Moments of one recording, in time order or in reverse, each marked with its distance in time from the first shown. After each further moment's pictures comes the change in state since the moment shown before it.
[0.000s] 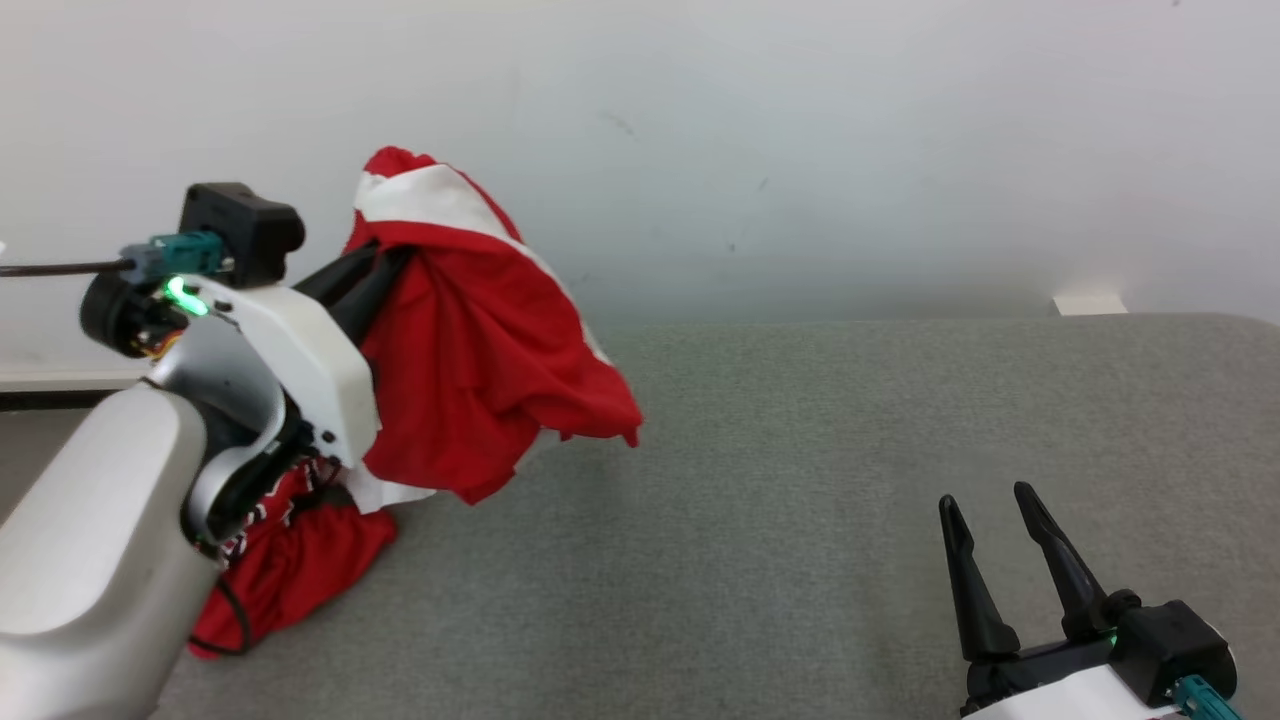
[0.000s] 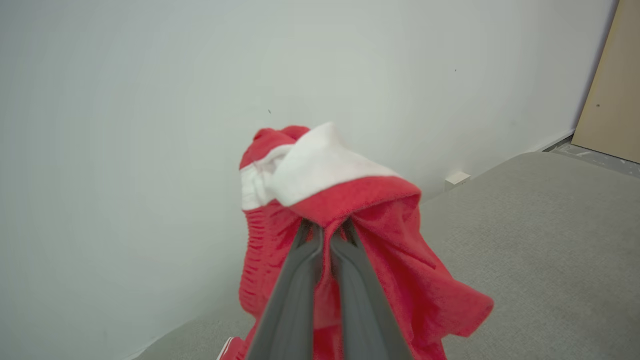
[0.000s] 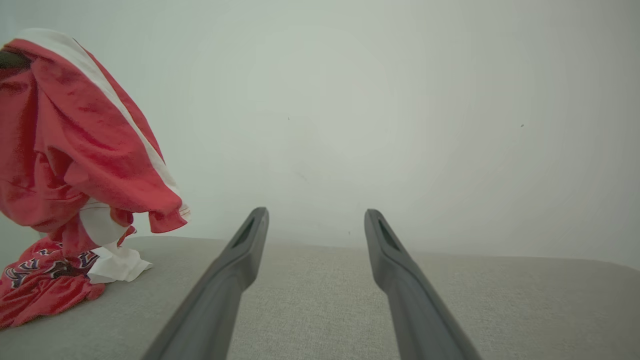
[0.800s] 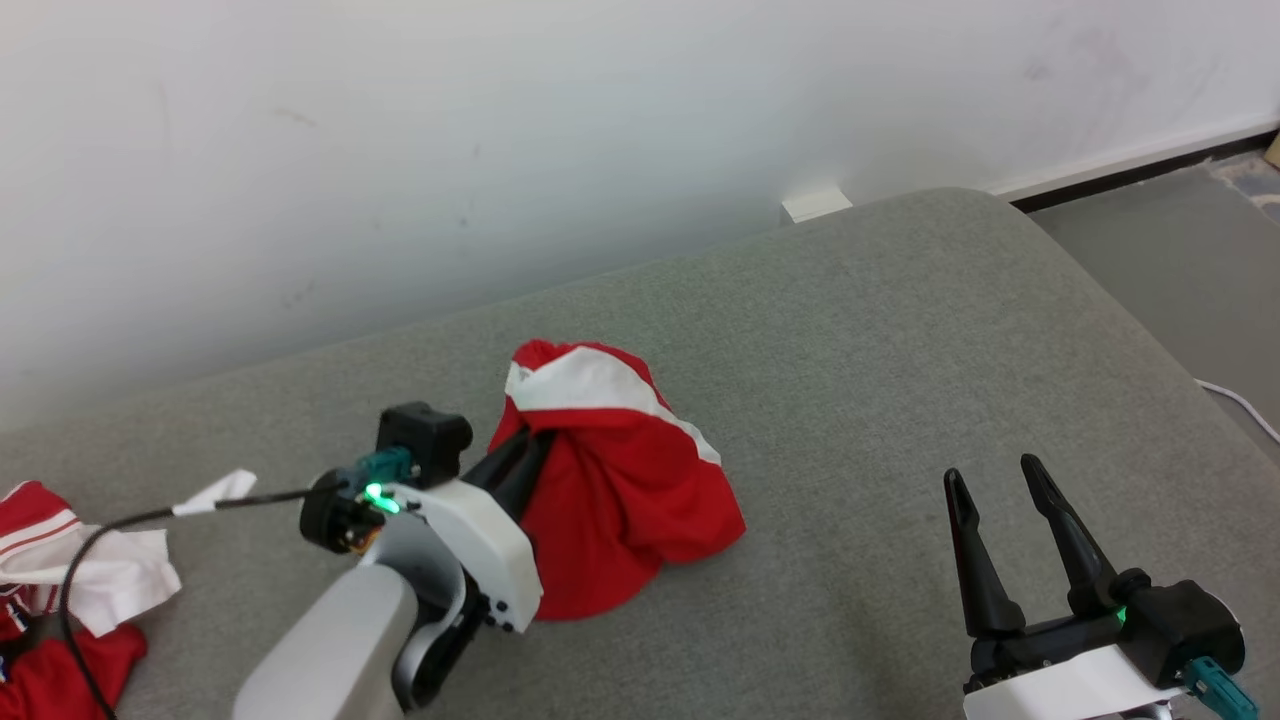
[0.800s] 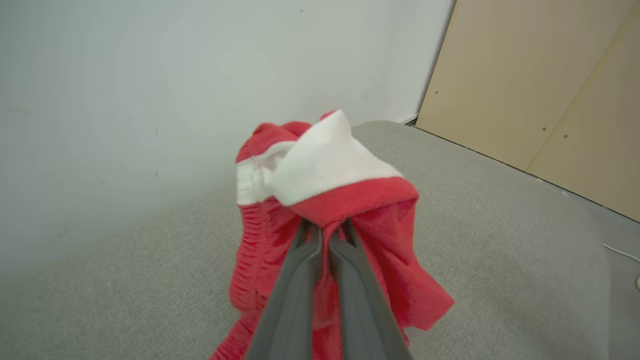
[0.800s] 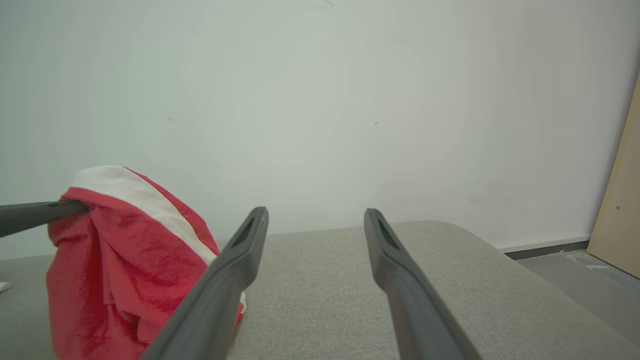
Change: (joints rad) left arm 0.176 -0.254 -0.114 0.199 0.029 0.069 -0.287; right arm -0.025 -0.012 0.001 -0.026 0.001 0.000 0.000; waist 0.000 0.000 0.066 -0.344
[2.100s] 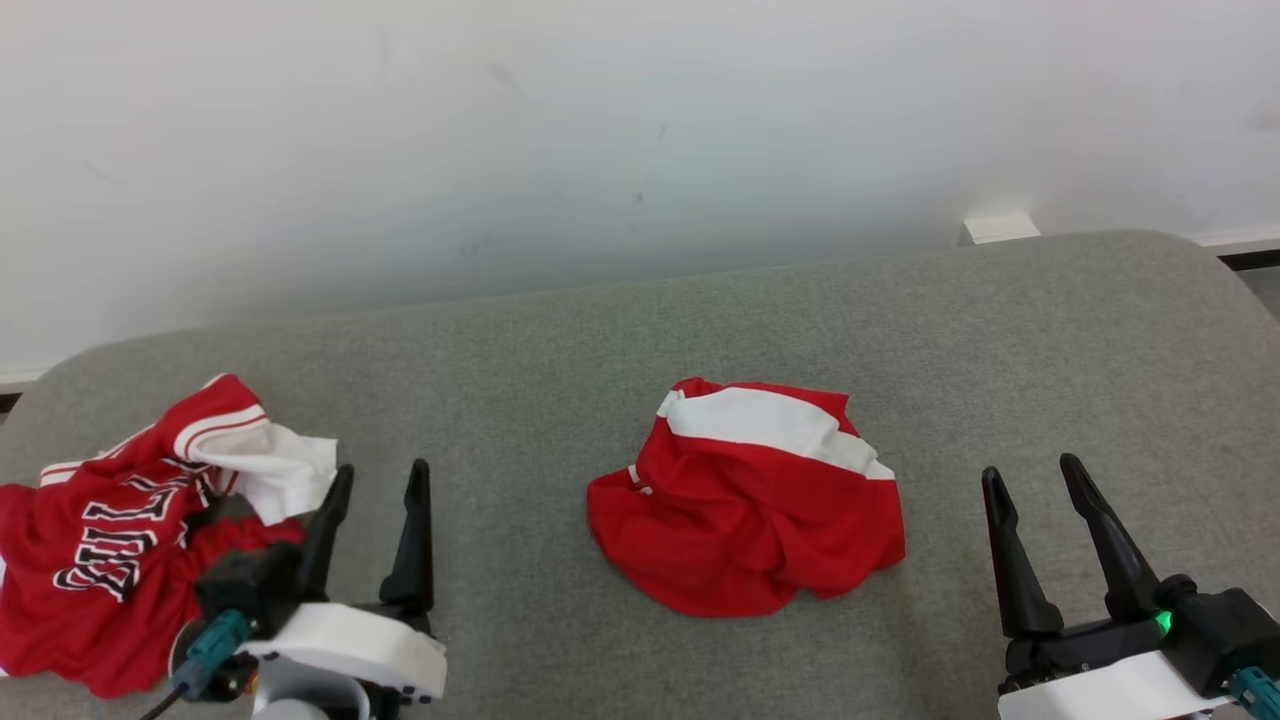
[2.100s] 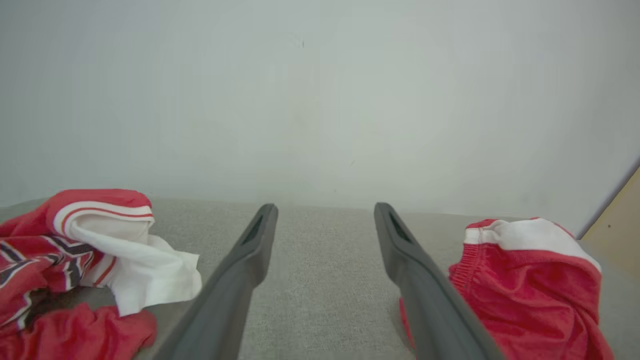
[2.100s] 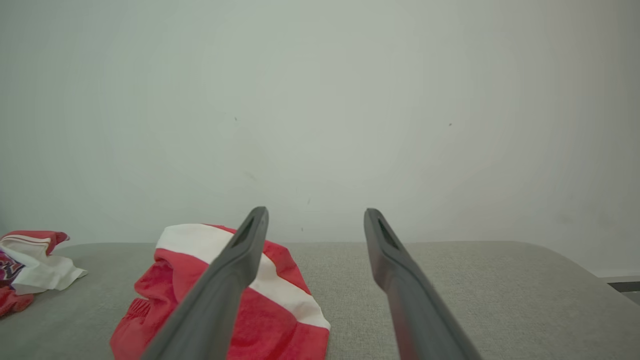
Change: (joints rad) left arm 0.331 -0.064 0.331 -0.168 0.085 0.080 -0.241; right arm 0.023 -0.034 -0.025 -0.042 0.028 0.000 0.000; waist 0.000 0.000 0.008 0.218
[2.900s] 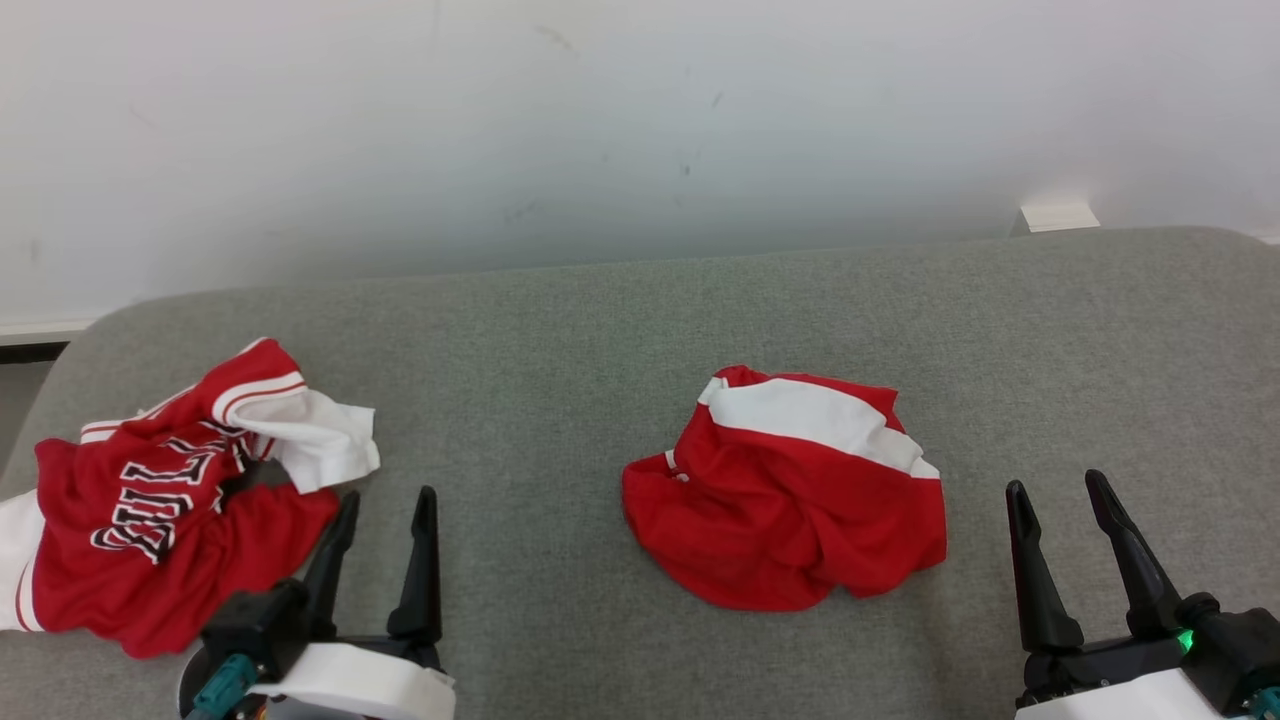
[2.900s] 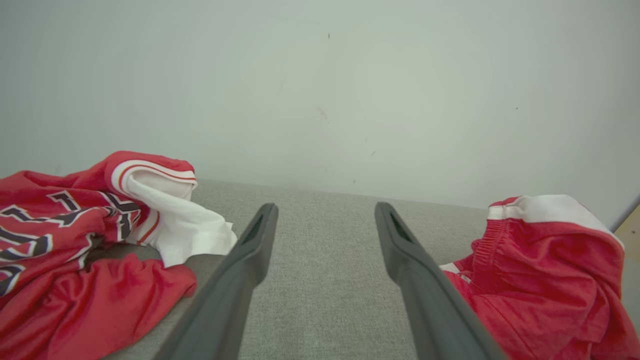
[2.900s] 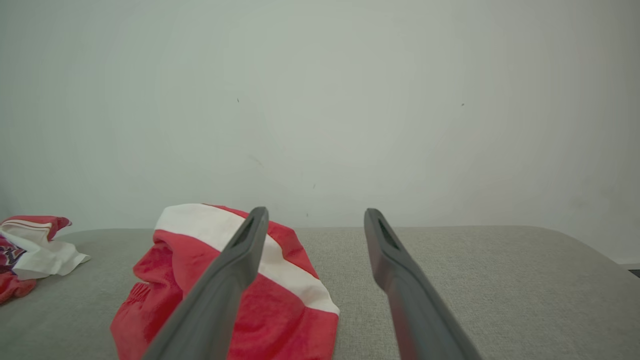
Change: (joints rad) left arm 0.101 -0.149 0.184 -0.039 0.194 -0.133 0.000; right arm 0.039 0.005 -0.045 -0.021 -0.011 0.000 0.000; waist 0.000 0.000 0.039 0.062
